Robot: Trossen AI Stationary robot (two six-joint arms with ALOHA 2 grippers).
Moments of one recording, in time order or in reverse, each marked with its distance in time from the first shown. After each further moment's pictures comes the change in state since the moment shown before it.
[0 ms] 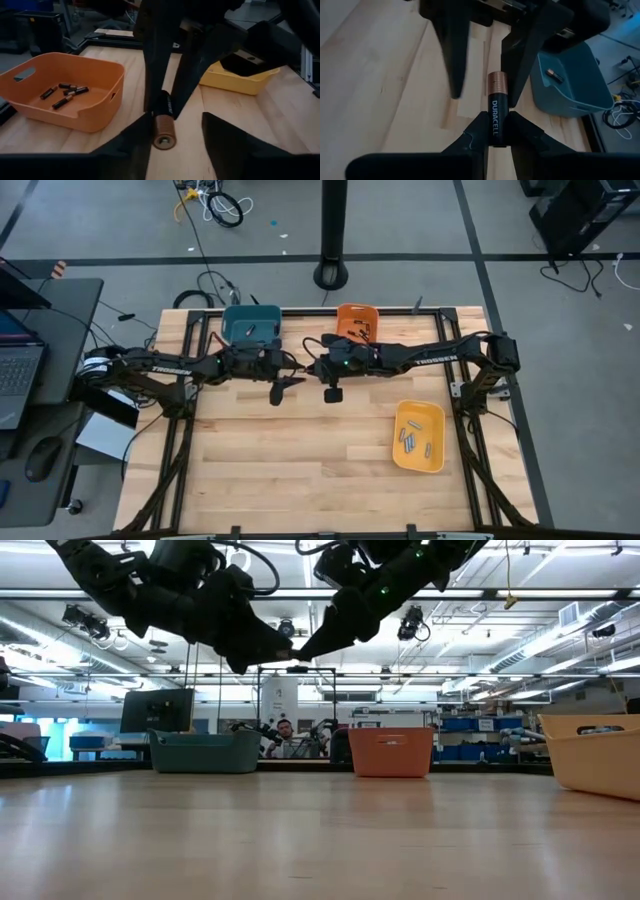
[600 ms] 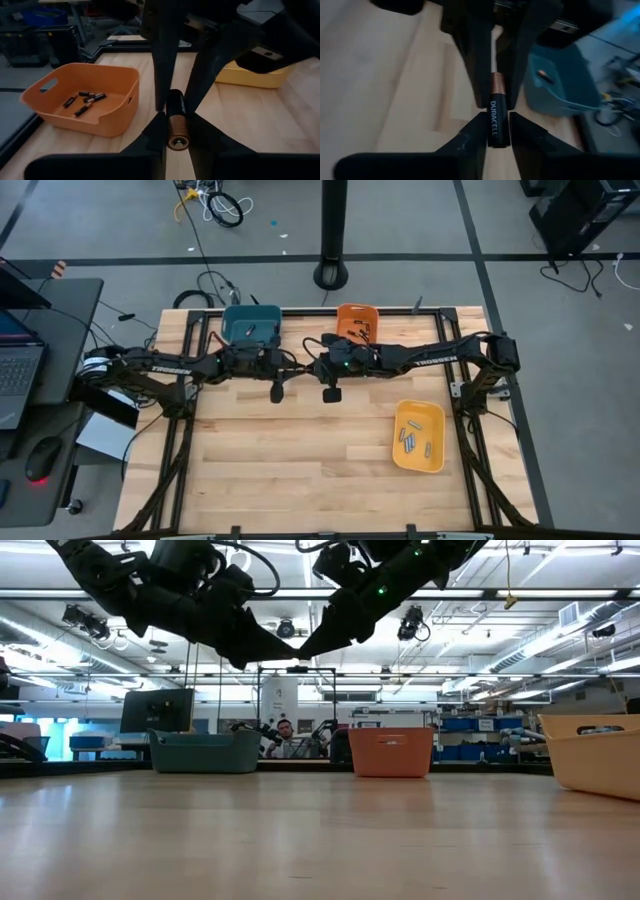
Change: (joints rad) left arm 0.000 -0.001 0.000 -0.001 -0.044 0.106; right arm 0.002 0.000 -0.001 0.023 0.045 -0.001
